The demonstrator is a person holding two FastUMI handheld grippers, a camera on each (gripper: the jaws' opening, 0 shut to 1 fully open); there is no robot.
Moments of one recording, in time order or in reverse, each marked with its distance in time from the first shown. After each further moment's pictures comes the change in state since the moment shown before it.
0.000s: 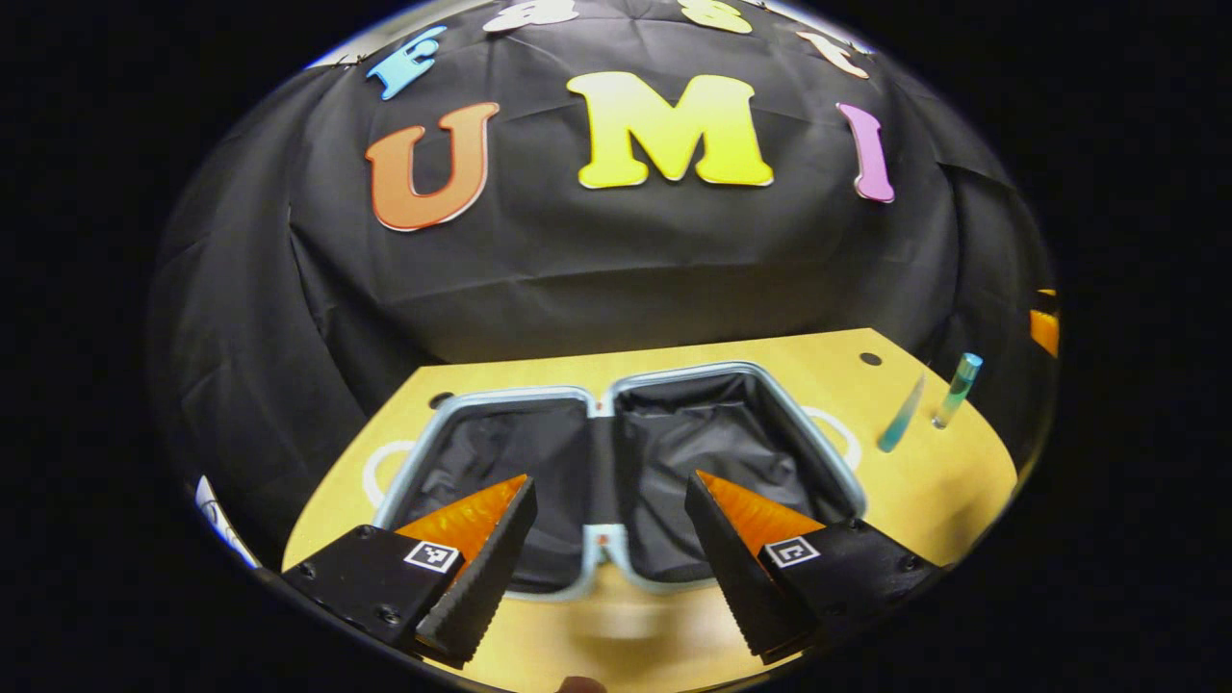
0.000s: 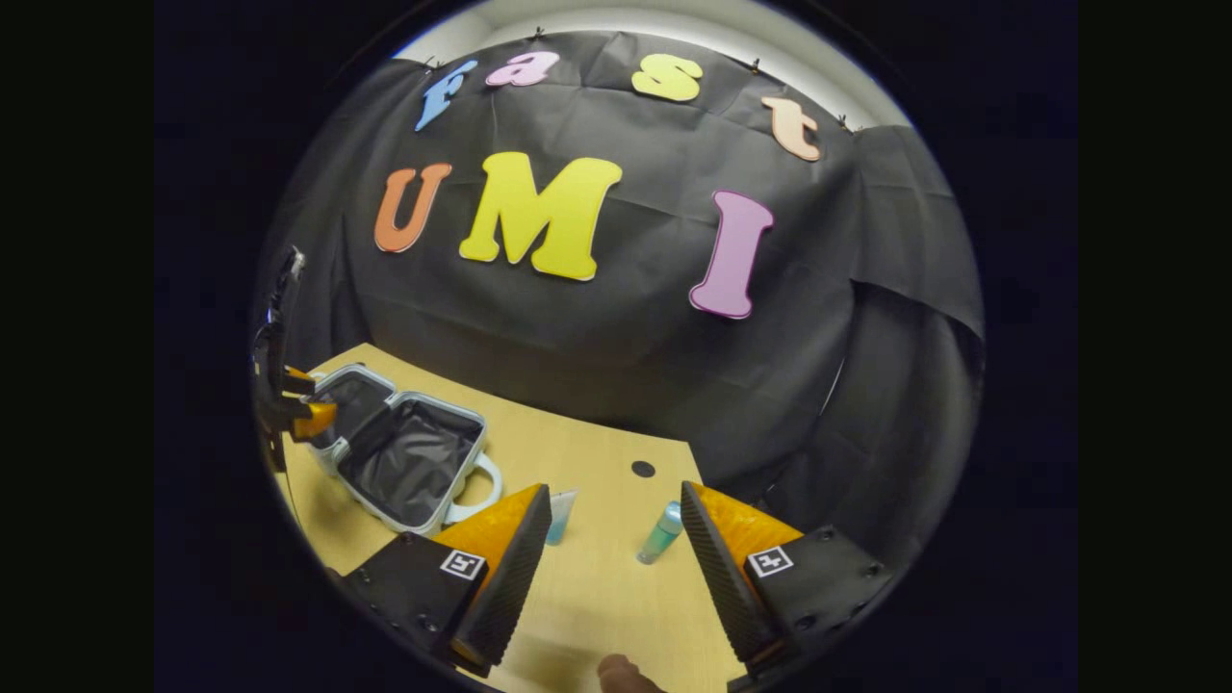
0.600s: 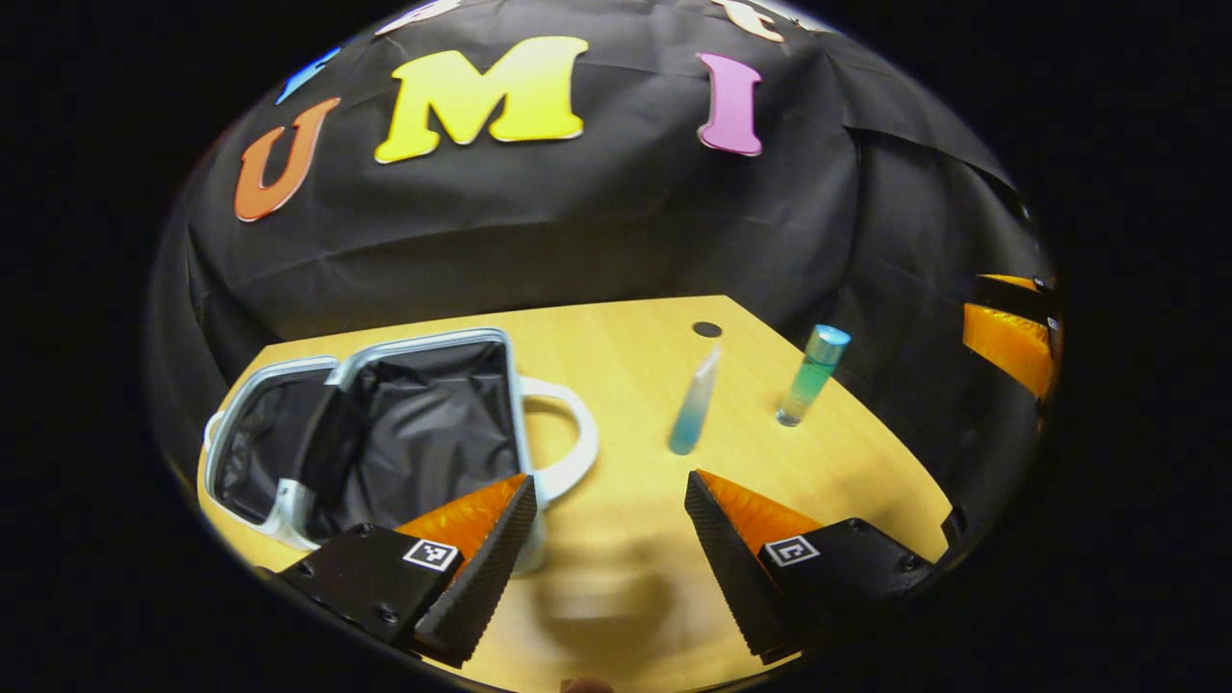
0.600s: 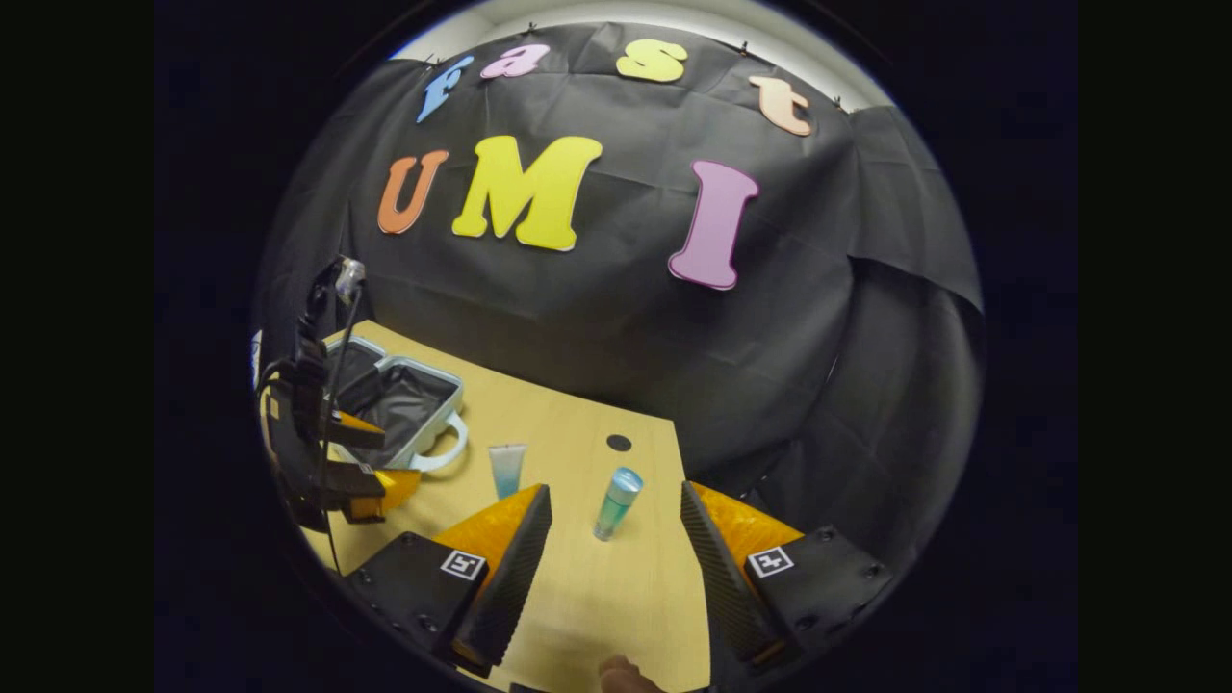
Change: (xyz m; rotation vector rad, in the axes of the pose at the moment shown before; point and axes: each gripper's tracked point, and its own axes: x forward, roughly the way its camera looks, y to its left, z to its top) left arm 0.019 -0.262 -0.026 0.029 0.094 -0.287; right arm 0.012 -0.090 -0.054 -0.026 0.055 0.029
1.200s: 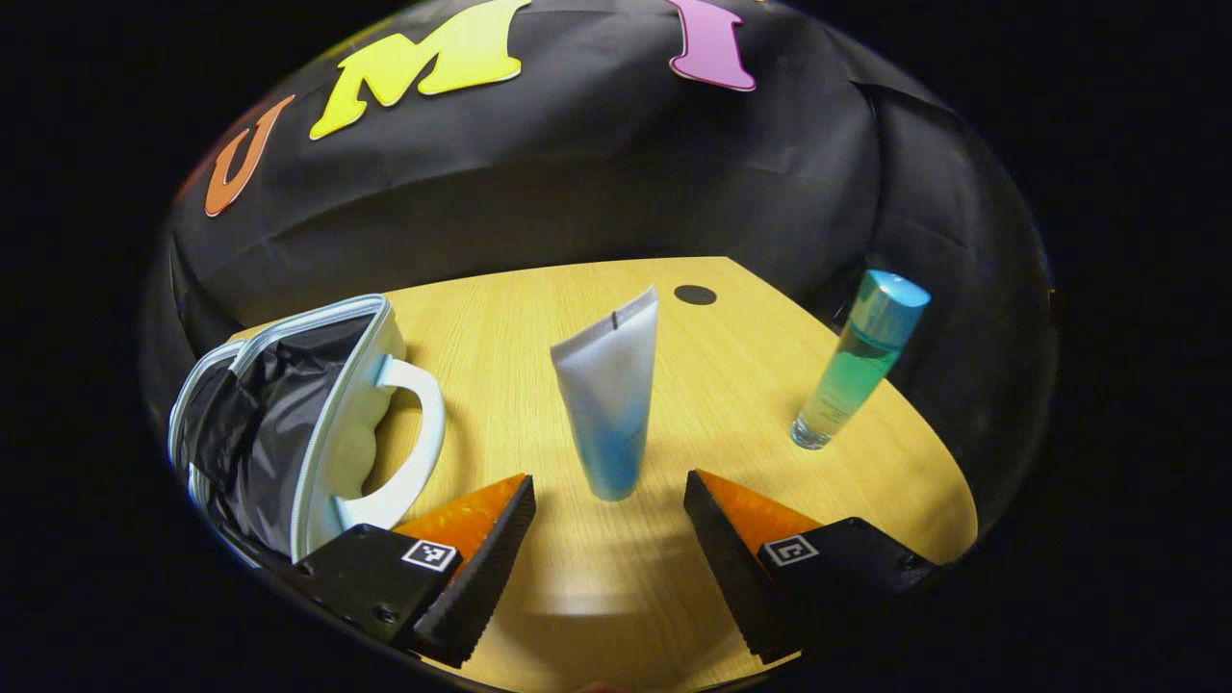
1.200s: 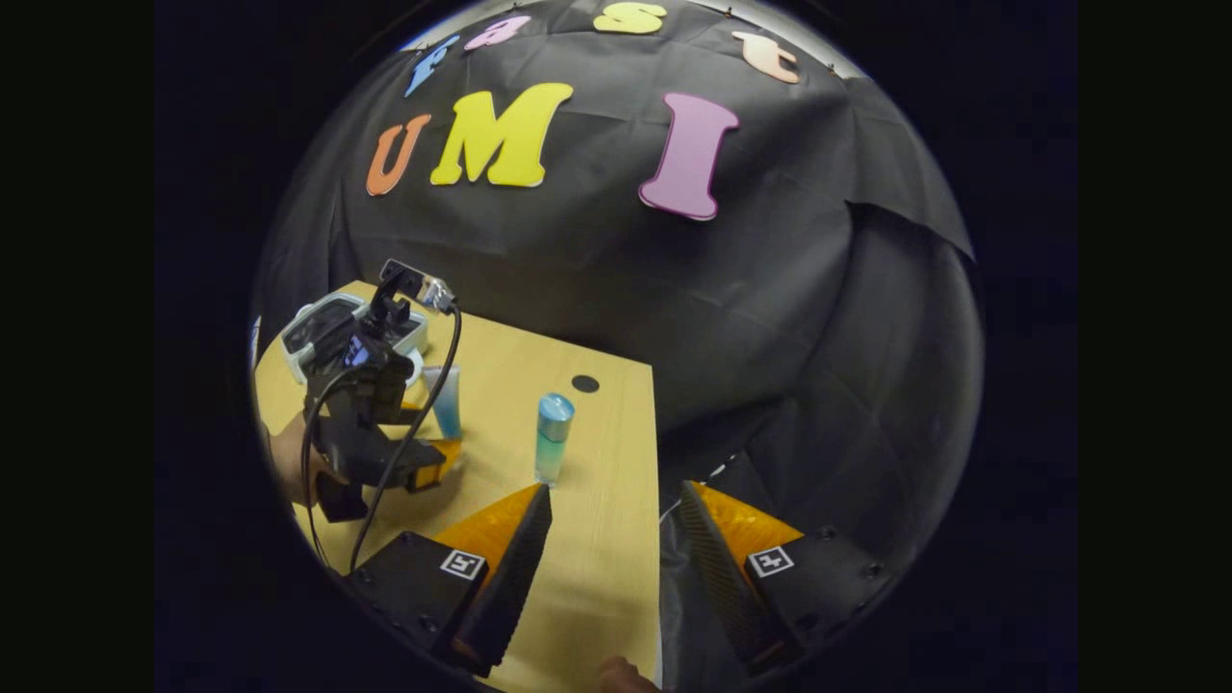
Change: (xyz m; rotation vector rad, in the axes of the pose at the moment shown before) left arm 0.131 -0.035 -0.019 -0.019 0.072 0.103; right arm 0.038 -0.069 -0.071 -0.001 0.140 0.018
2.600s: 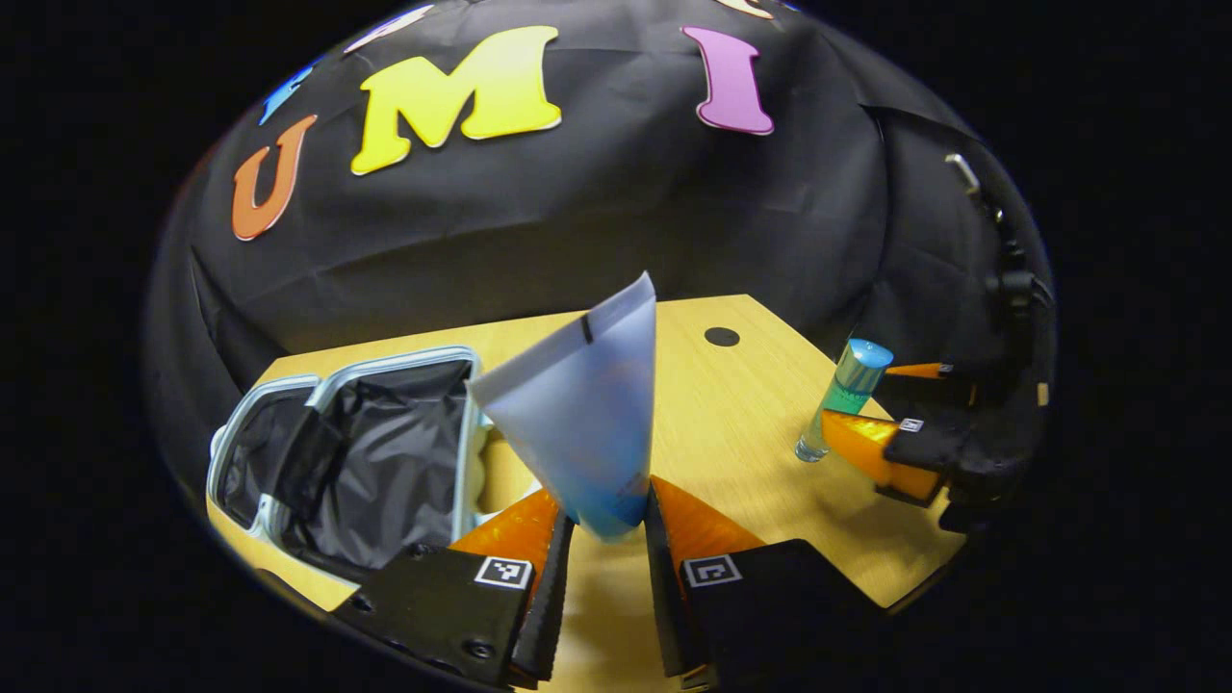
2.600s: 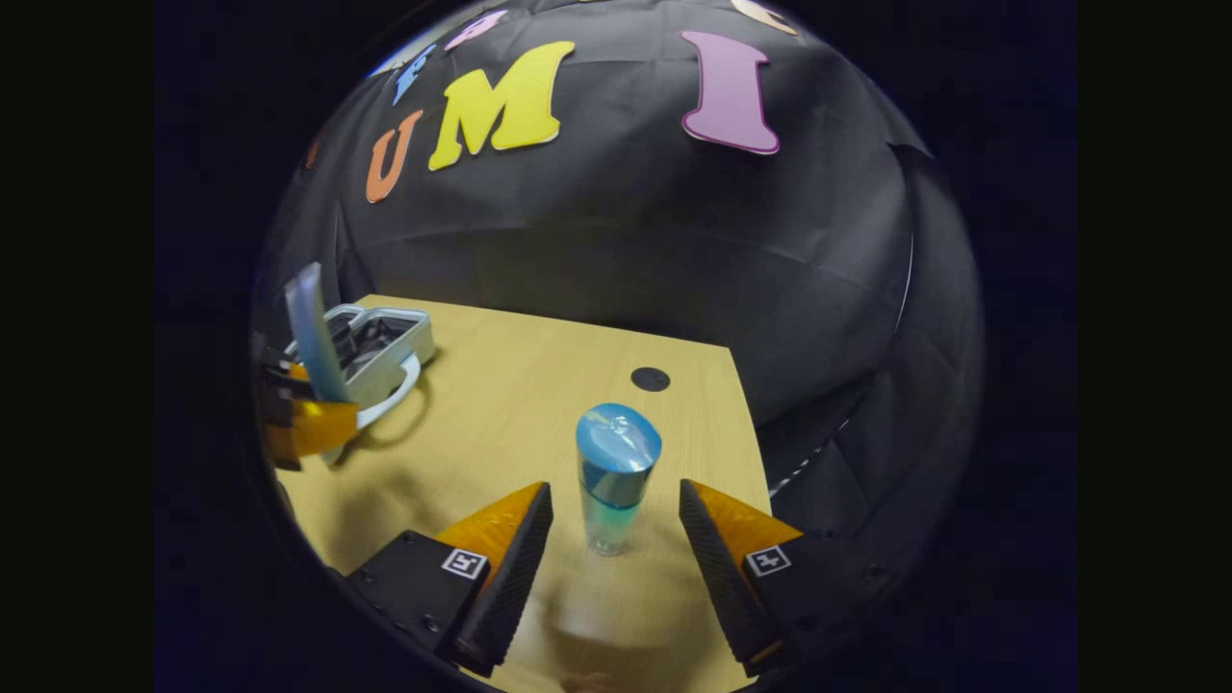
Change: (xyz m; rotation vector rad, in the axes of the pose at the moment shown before) left arm -0.105 0.049 0.035 0.000 -0.055 0.044; right arm 0.155 0.086 -0.007 0.083 0.013 0.190
